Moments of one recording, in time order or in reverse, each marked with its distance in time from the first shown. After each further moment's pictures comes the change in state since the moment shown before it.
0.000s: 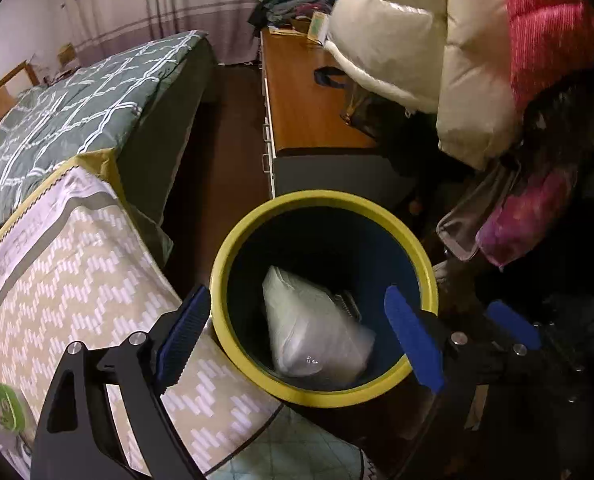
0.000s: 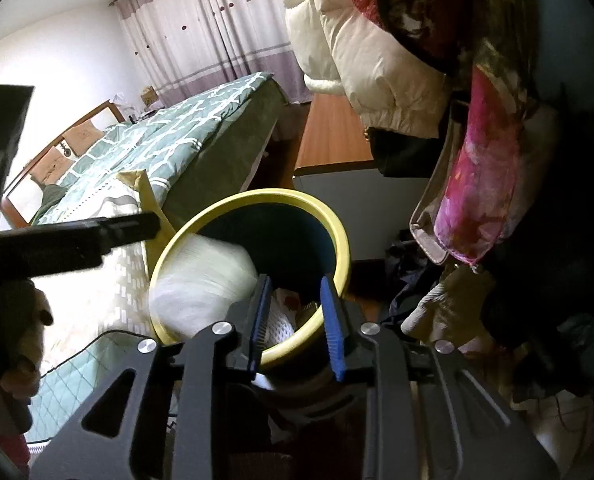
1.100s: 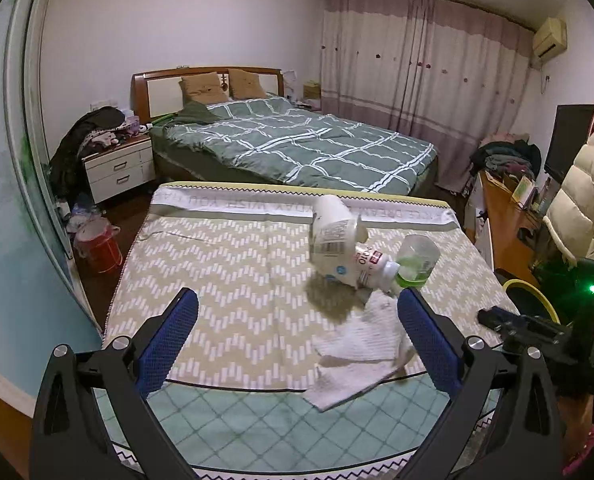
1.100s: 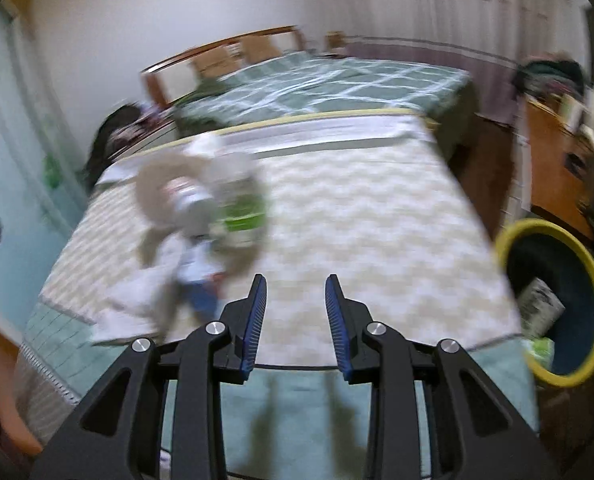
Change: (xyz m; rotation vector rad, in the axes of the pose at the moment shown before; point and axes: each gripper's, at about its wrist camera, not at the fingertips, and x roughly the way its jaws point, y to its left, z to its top) left arm -0.322 0.251 -0.313 -0.581 -0.407 0.539; right arm -0.010 0.319 -0.082 -0.546 0.151 0.467
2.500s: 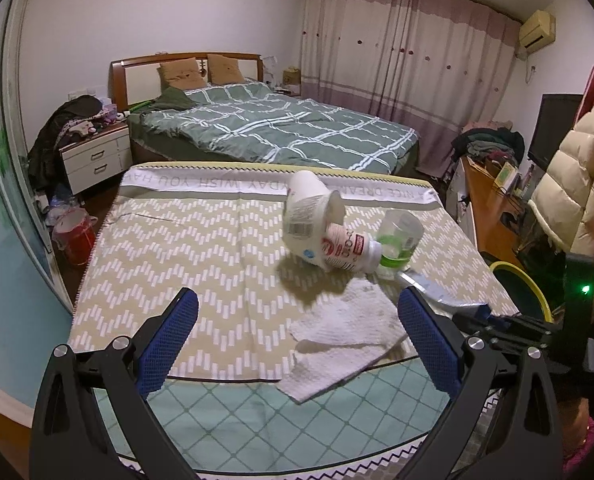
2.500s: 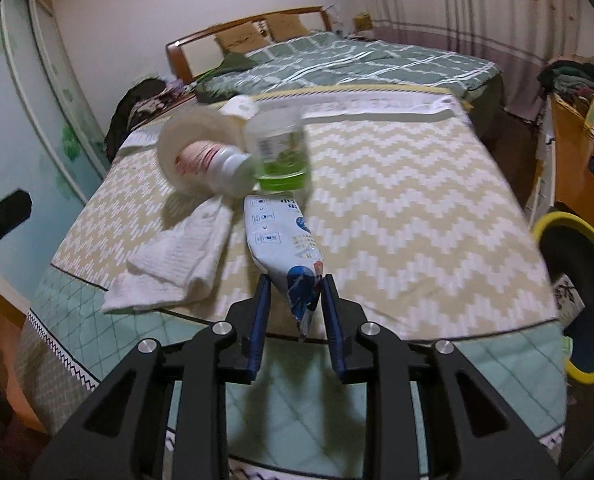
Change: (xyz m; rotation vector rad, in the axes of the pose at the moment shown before) left arm 0.025 -0.027 -0.018 0.025 0.057 -0.083; right arm -0.003 -0.010 -0.018 0.017 0.038 0.011
